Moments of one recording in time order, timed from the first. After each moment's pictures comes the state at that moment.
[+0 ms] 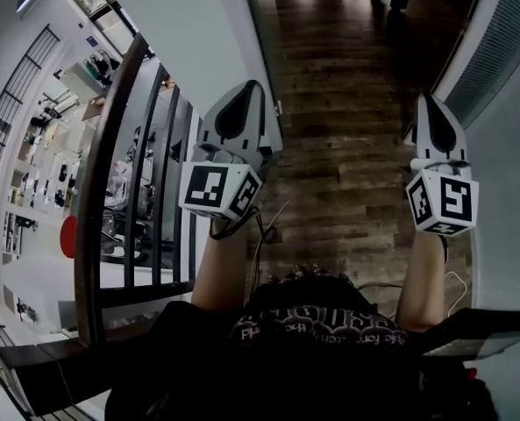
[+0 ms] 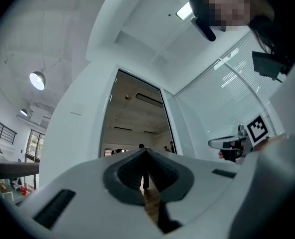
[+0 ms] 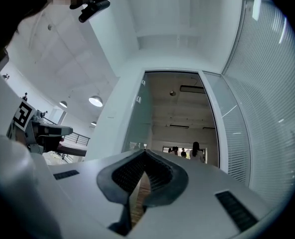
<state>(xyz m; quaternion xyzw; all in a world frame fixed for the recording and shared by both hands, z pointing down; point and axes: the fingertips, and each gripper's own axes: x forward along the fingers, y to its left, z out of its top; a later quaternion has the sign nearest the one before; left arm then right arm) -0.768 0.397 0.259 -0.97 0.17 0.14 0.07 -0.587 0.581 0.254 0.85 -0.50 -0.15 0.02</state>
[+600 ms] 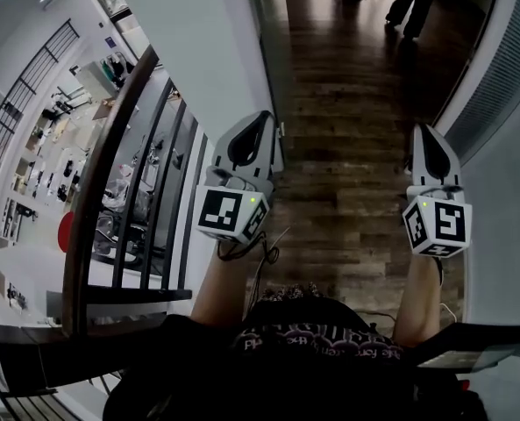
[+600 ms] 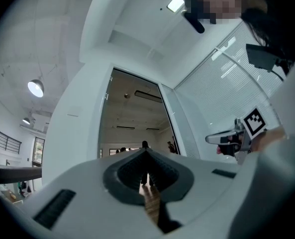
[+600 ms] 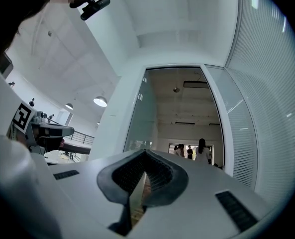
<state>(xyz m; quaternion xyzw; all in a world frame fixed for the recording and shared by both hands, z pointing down) -0.745 0.426 0.278 -0.97 0.19 0.12 0.10 -0.559 0.590 0.273 0.84 -0.53 -0.14 0.02</state>
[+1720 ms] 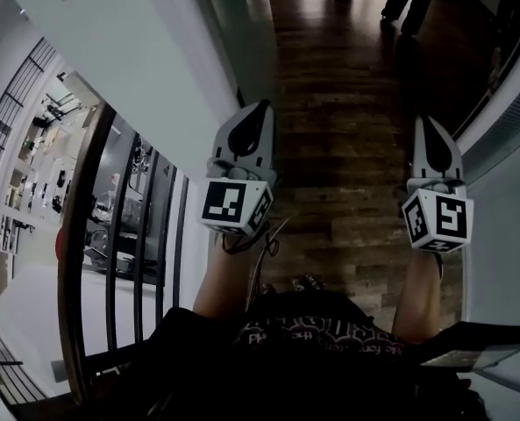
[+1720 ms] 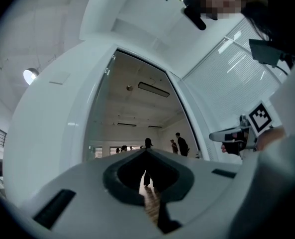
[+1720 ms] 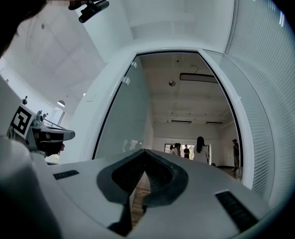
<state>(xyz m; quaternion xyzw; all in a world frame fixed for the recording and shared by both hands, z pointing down) -0.533 0.224 0.286 -0.97 0.19 0.11 0.10 -0.362 0.397 0.276 0.85 -0.51 -0.13 0.01</state>
